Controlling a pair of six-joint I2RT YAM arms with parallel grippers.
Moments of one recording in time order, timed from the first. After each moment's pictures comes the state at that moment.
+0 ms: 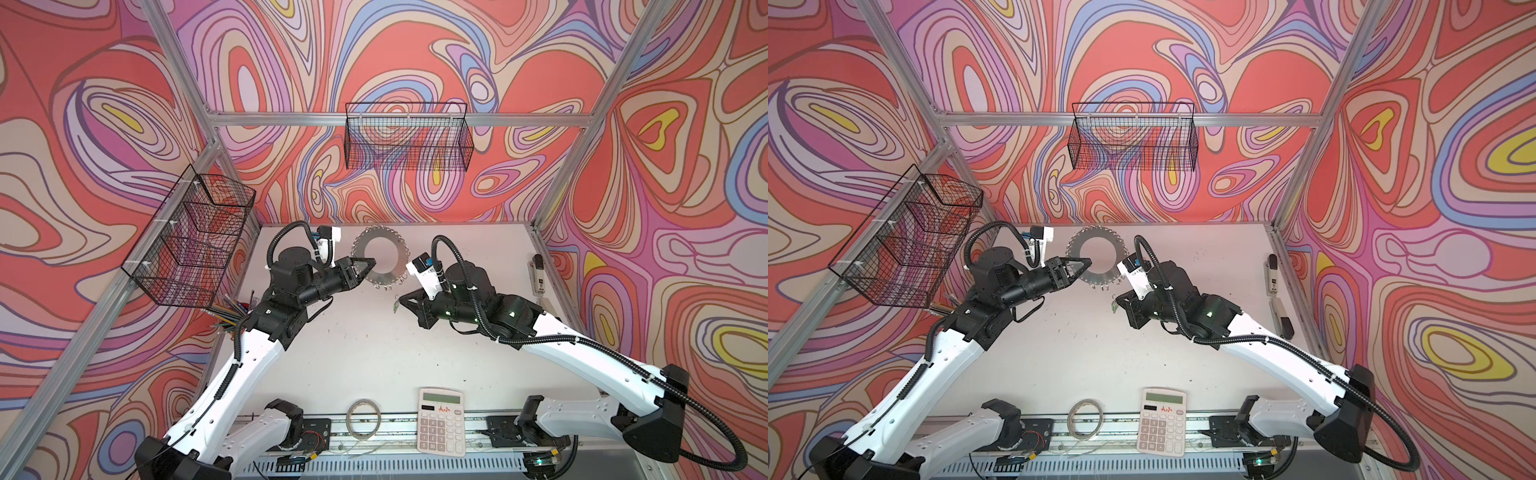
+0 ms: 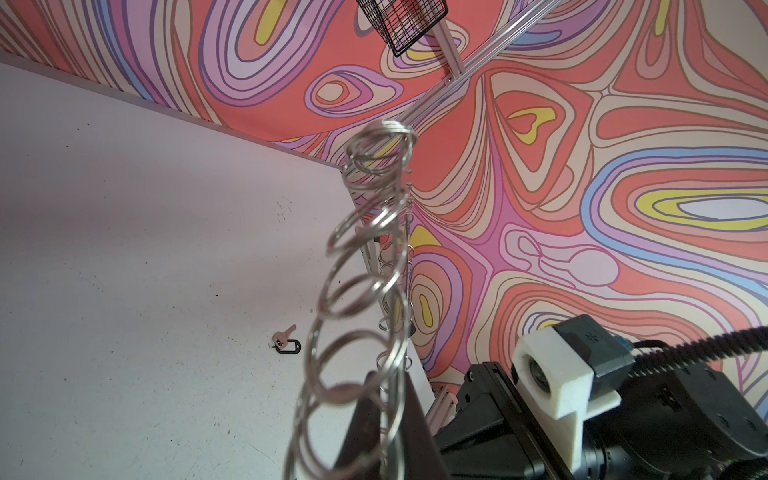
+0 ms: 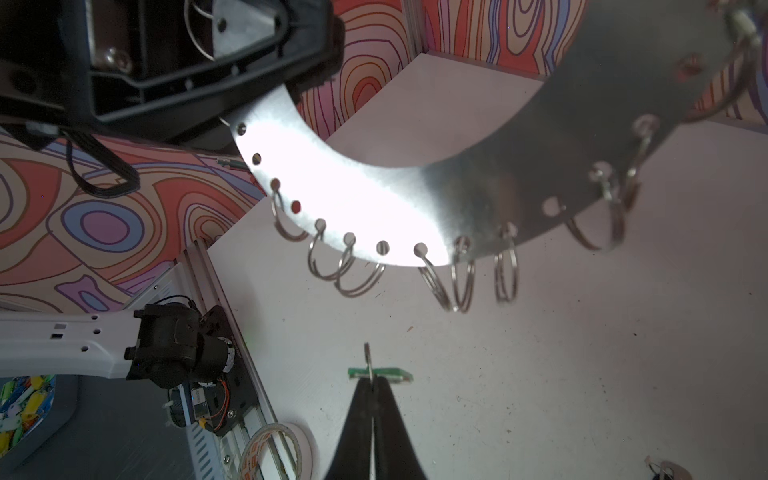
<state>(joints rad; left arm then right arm) -0.37 1.03 1.01 -0.16 0.56 -0.82 0.87 1.24 1.18 -0.44 -0.17 0.28</state>
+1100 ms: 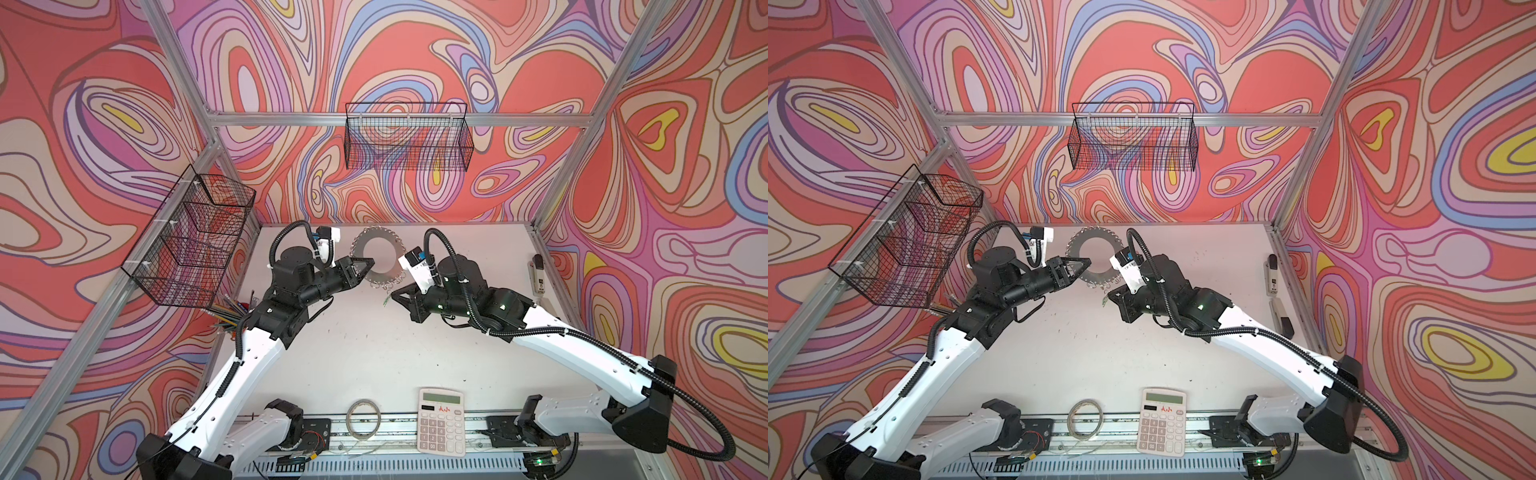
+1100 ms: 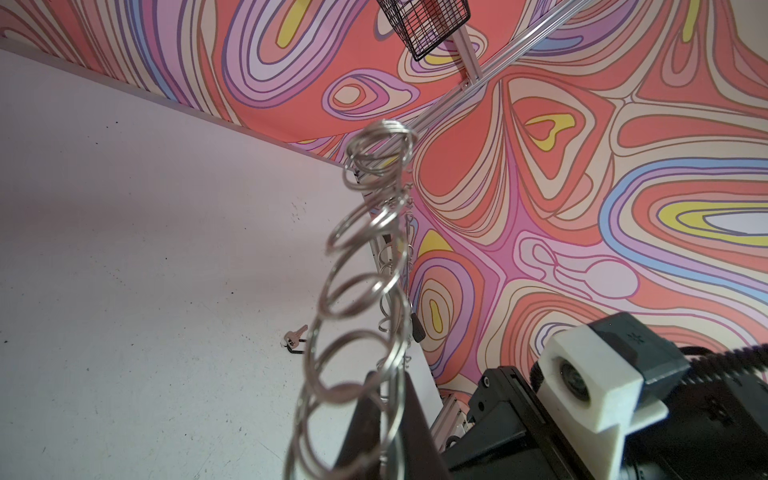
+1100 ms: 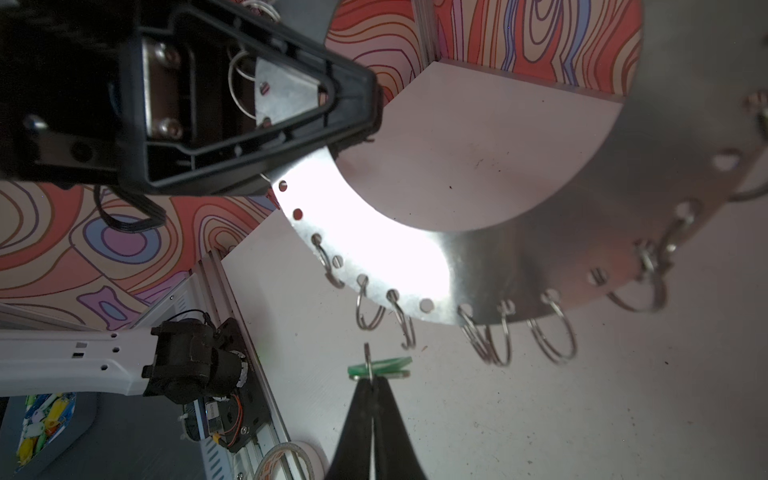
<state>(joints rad) -0.37 1.04 1.01 -0.18 0.52 -0.82 0.87 1.31 1.25 -0.42 -0.19 0.30</state>
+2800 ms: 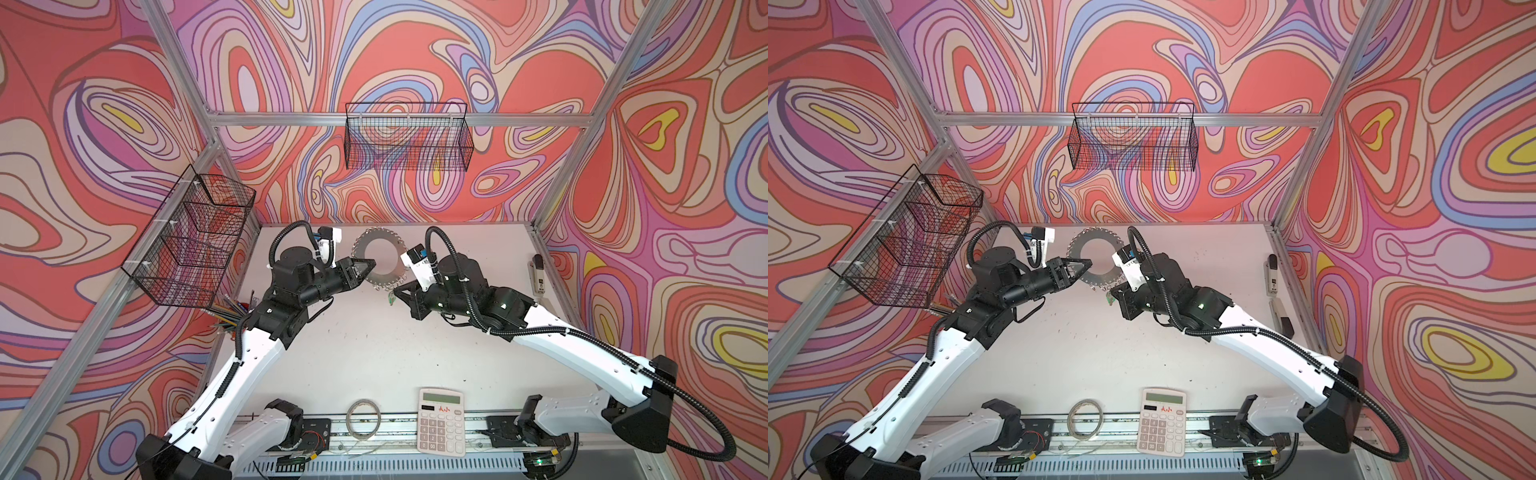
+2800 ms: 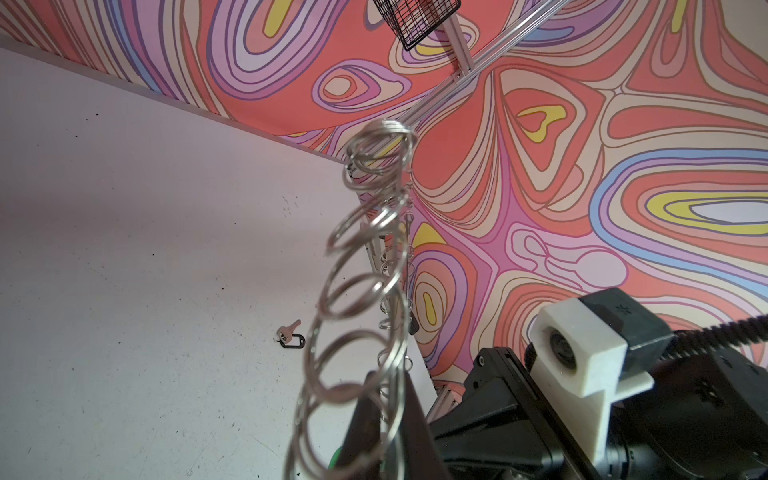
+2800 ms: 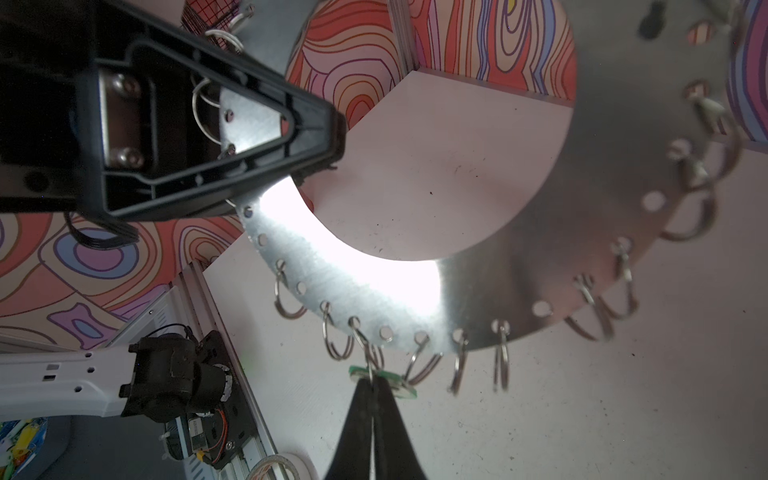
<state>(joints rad) -0.37 1.04 1.01 -0.17 0.55 -0.82 0.87 1.31 1.26 -0.43 -0.13 0.30</state>
